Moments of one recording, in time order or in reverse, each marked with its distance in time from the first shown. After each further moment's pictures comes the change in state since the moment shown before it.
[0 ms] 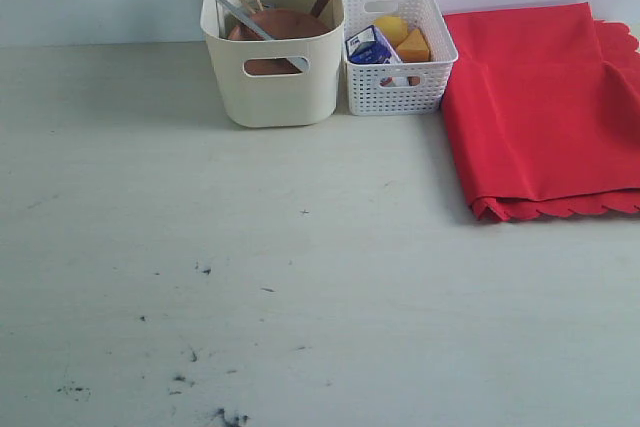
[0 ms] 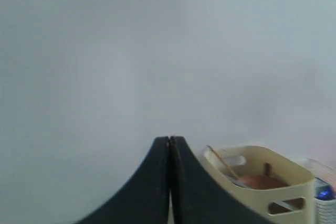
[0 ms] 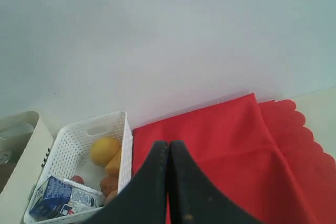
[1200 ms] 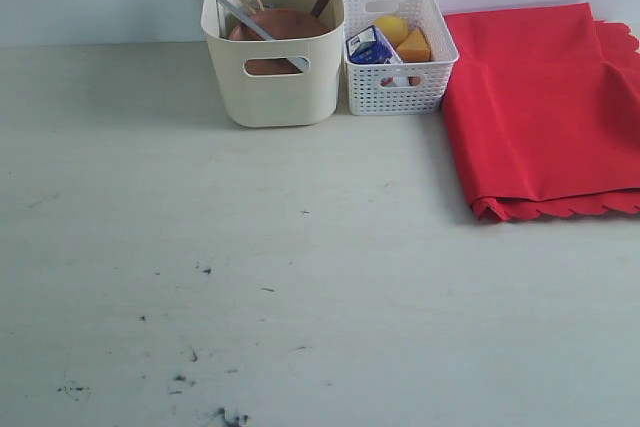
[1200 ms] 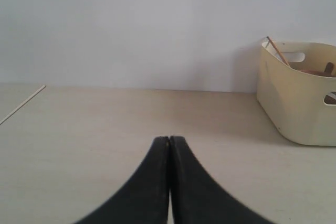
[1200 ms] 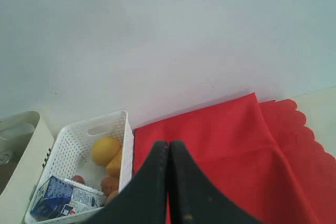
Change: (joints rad) left arm 0.160 -0.069 0.170 -0.343 0.245 0.266; right arm 0.000 0.000 0.000 0.000 0.000 0.003
